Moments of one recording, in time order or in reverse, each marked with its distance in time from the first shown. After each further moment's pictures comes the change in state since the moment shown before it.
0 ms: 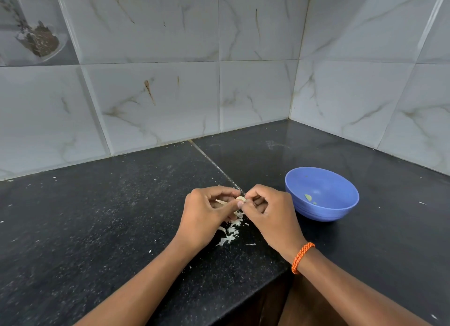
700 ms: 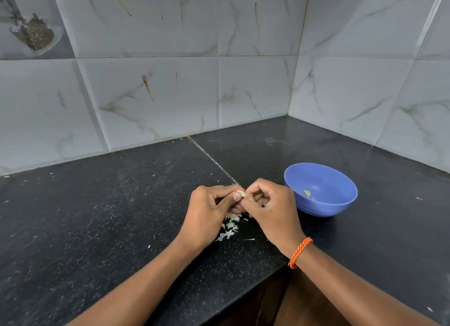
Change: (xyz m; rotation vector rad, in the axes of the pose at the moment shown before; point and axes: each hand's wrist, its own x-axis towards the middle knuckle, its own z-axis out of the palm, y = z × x) left_hand -0.003 -0.003 0.008 -0.057 -0.086 0.094; right_hand -0.003 -0.005 0.000 0.122 0.054 0.023
